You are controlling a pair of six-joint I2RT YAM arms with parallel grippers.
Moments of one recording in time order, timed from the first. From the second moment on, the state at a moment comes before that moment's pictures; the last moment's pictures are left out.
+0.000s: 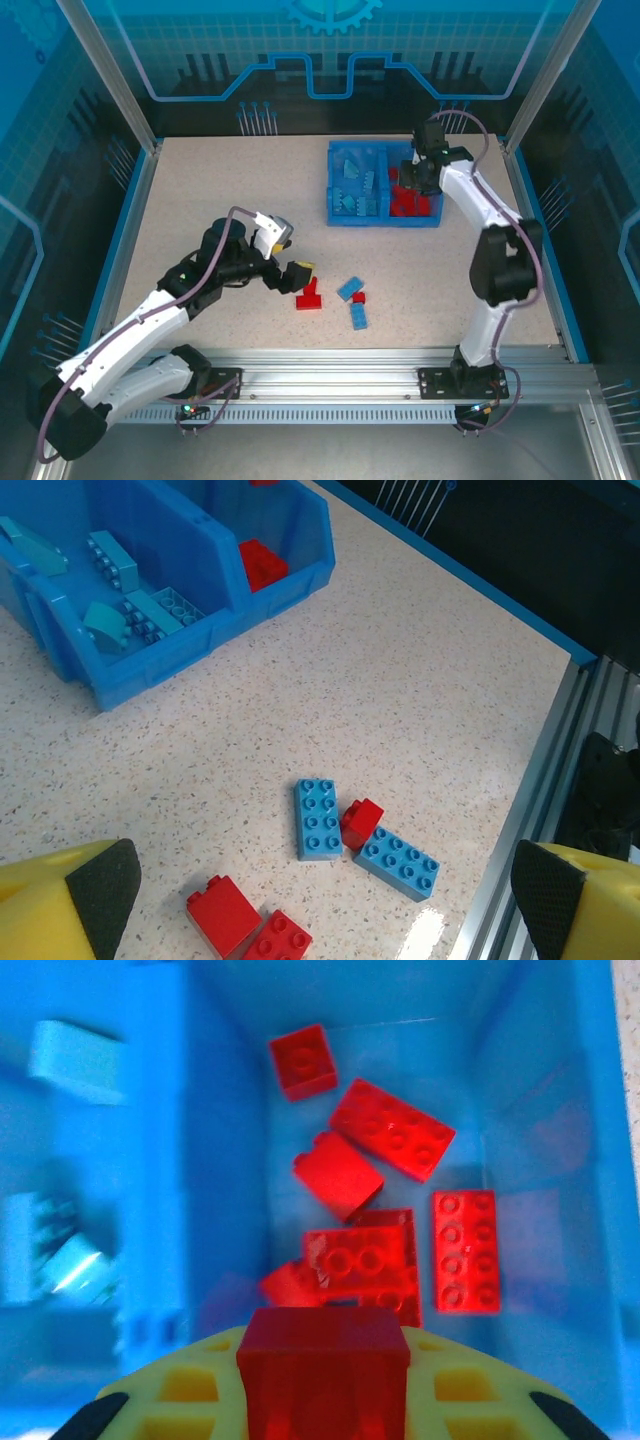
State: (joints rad) left arm -0.56 0.93 0.75 -0.30 0.39 -0.12; right arm 0.17 1.94 1.69 -0.78 0.06 0.30
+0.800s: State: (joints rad) left arm -0.57 1.17 0.79 -0.45 0.13 -0.49; right arm 0.13 2.15 2.11 -0.99 0.02 0.22
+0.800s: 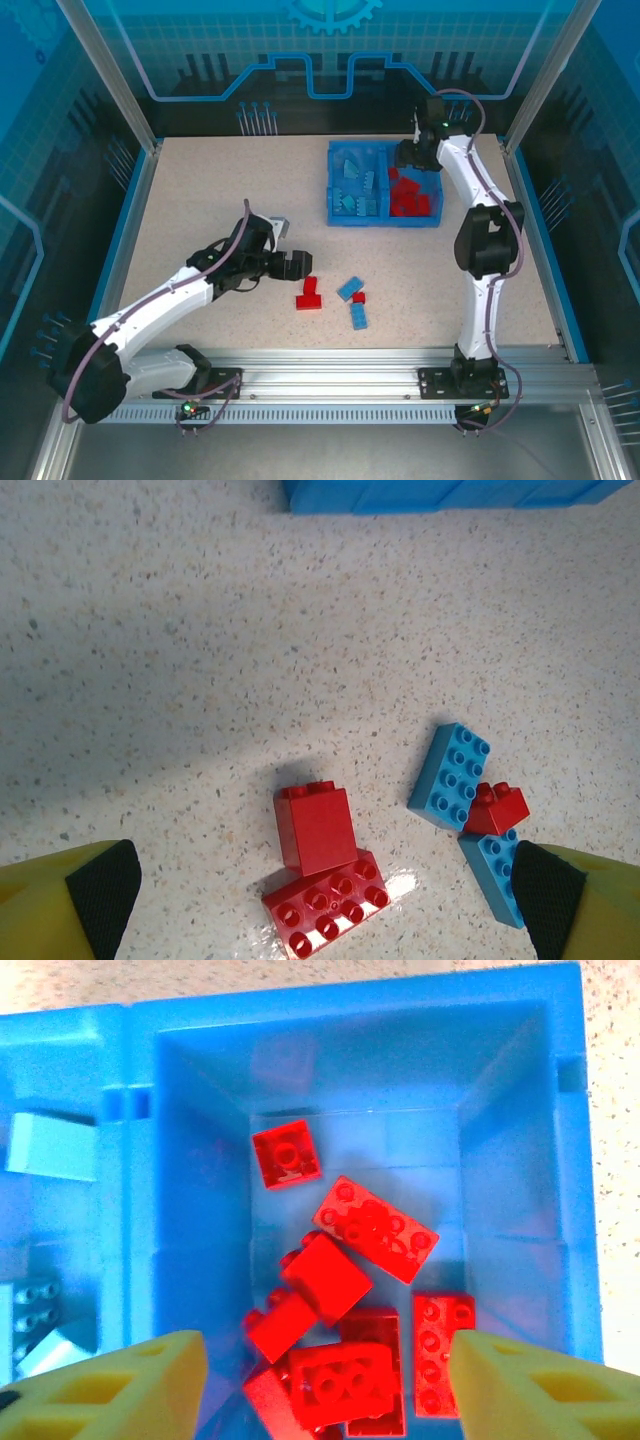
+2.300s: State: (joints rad) left arm -0.89 2.06 1.45 -0.66 -0.03 -0.45; right arm 0.18 1.08 1.16 -1.09 -0.28 0.28
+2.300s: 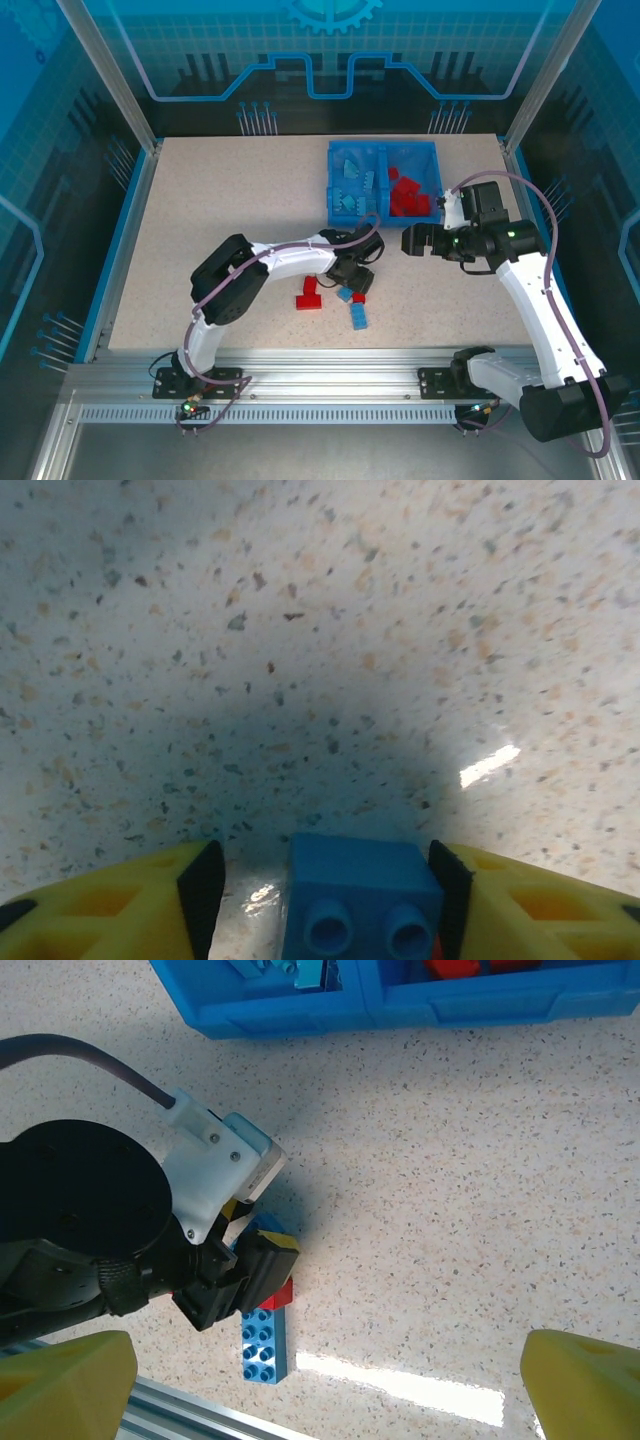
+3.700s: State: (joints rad) left arm -0.75 1.91 1.58 -0.69 -0.12 -0.55; right arm 0.21 1.10 1.13 -1.04 -0.31 0.34
